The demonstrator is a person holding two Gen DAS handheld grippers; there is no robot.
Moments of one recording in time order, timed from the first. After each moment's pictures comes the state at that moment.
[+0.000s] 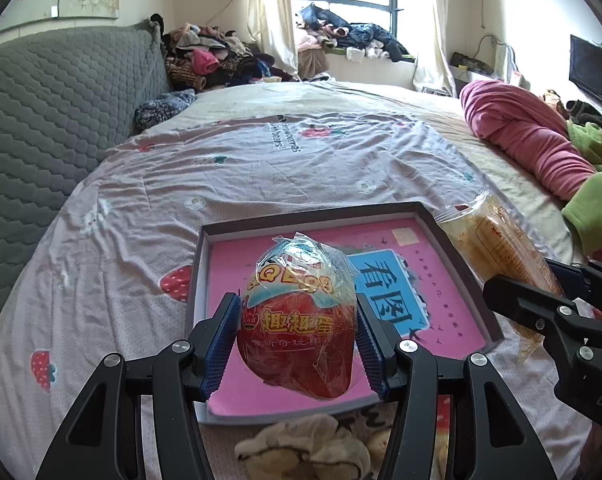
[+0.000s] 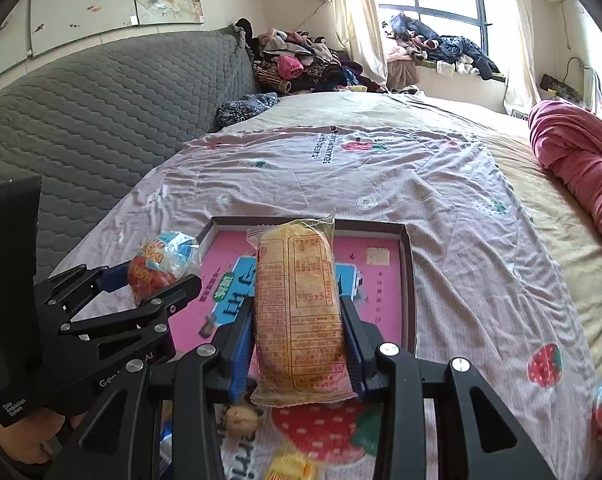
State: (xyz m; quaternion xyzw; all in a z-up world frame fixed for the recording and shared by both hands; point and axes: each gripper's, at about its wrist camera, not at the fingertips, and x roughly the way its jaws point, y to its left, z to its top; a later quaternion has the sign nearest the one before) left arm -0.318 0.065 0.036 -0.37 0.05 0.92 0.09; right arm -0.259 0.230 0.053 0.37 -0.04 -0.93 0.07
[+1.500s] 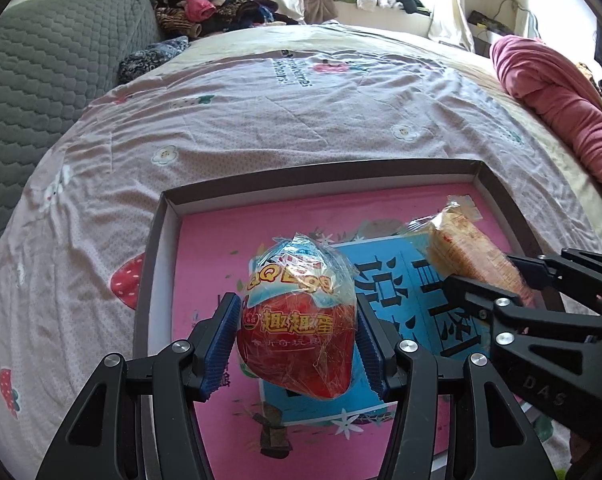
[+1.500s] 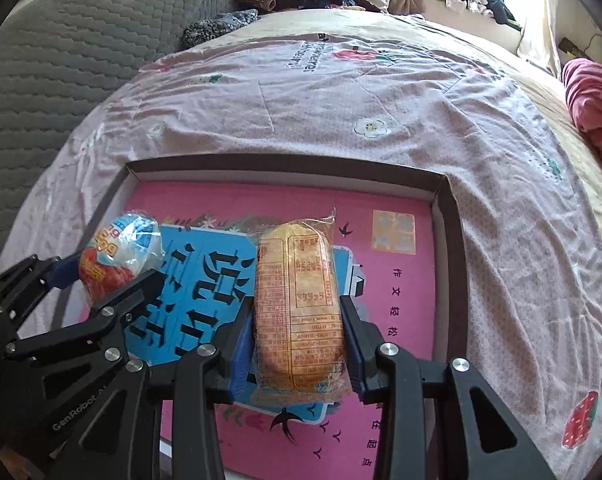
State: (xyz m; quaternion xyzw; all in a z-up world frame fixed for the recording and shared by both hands) left arm -0.408 0.077 -0.035 -0.45 0.06 0.89 0.08; right arm -0.381 0.234 -0.044 0.50 -0.01 -0.86 0.05
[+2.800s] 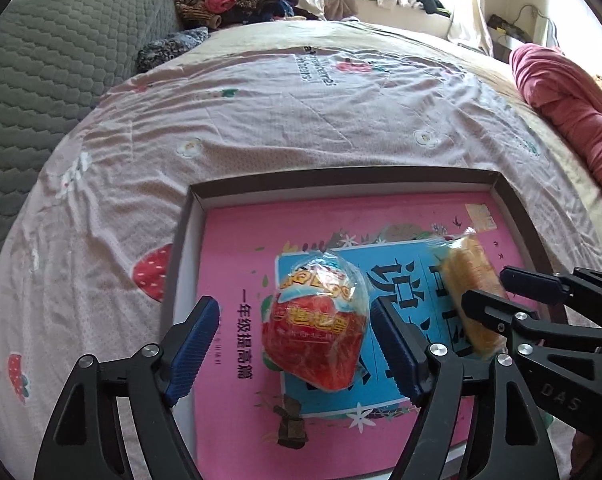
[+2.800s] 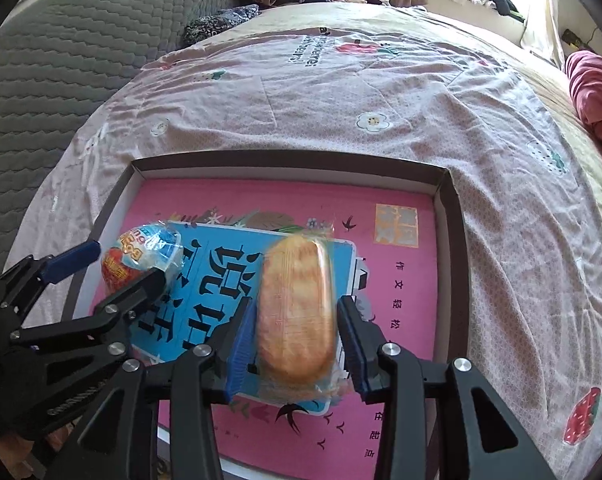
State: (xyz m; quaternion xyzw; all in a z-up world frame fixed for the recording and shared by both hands) left arm -0.409 0.064 -0.026 -0.47 0.05 0.88 0.05; right arm -0.380 0.238 -0.041 0.52 -0.03 -0.85 0.06
